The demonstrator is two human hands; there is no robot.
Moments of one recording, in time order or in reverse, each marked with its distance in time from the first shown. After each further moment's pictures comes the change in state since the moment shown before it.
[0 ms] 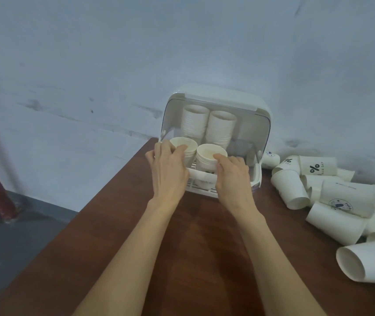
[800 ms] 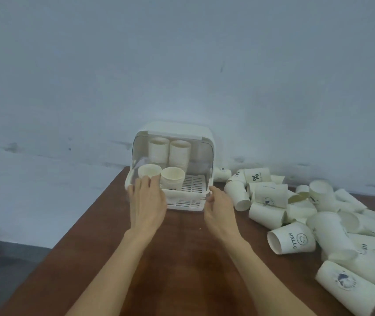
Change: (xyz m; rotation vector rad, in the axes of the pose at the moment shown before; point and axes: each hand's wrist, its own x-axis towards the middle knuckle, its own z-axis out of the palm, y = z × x) left_hand -0.035 0.046 -0.058 0.103 -0.124 0.078; right_hand -0.066 0.020 -0.084 0.215 -0.053 0.279
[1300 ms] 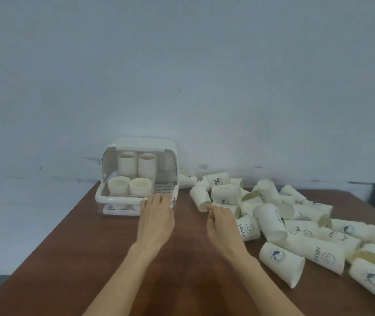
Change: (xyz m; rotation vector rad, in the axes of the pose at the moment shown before) left_hand -0.042 0.099 -0.024 -0.118 -0.131 0.207; right_hand -0.066 0.032 -0.105 -0.158 0.006 -0.004
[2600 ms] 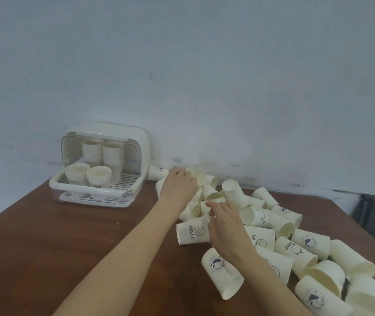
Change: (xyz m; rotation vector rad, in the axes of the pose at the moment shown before) left_hand 0.082 0.182 0.035 0.576 -0.299 0.387; right_hand 0.006 0.105 -0.114 -0.145 -0.088 -0.201
